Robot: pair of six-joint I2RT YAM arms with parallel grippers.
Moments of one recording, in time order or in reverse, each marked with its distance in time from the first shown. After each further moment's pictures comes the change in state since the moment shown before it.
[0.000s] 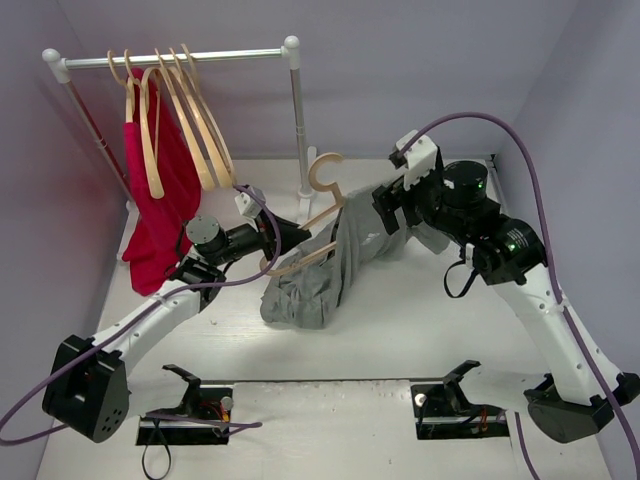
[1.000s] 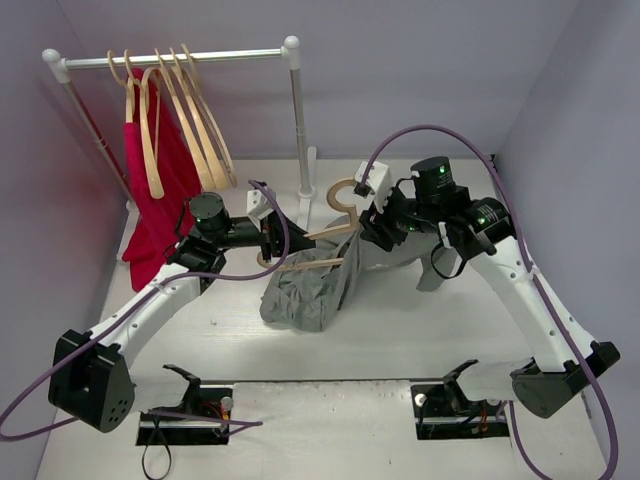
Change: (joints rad) left arm 0.028 0.043 0.180 -0.241 0.335 0.209; right arm -0.027 0.145 0.038 -0.244 -0.397 -0.255
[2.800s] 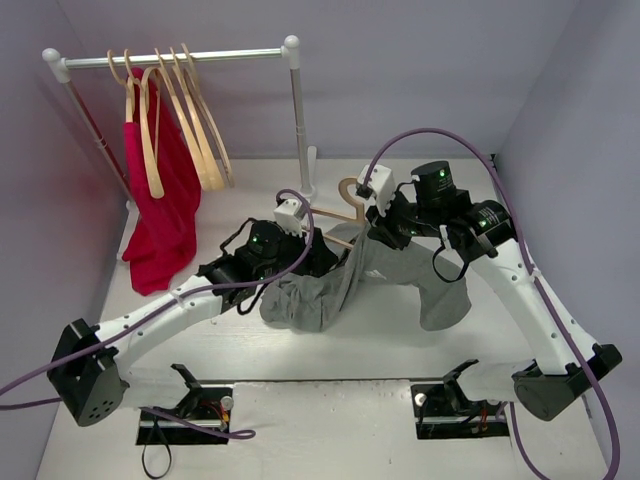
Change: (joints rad) left arm -0.351 0.008 0.027 -0.435 -1.024 -0.378; right arm -0.007 -0.018 -0.024 -0.036 0.030 0.040
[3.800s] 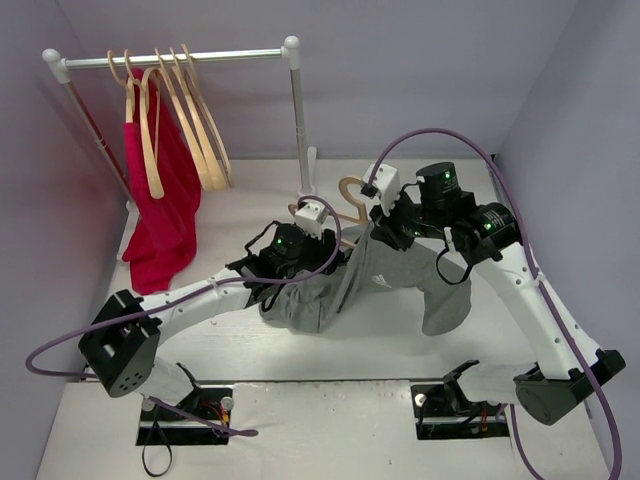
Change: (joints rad) left arm -0.040 0.214 0.000 0.205 -0.086 0.111; right arm -0.007 -0.021 -0.008 0.003 0.002 0.032
